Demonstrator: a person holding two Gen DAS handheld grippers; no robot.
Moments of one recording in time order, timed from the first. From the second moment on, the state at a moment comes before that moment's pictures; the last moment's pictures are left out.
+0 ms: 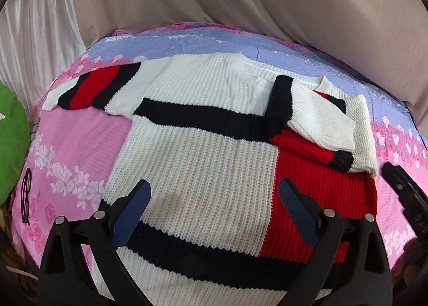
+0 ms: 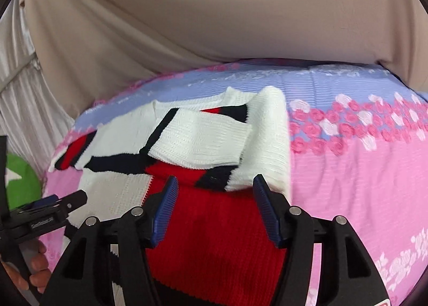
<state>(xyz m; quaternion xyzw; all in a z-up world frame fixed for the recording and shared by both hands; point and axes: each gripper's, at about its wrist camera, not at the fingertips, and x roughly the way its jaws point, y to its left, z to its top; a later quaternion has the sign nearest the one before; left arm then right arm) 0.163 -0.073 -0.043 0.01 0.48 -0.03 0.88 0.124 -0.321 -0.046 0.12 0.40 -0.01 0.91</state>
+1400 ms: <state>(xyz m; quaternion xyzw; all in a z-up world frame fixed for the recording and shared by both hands) 0.198 -0.072 -0.055 0.04 0.45 -0.03 0.89 0.231 -0.286 -0.107 0.22 0.44 0.03 0.87</state>
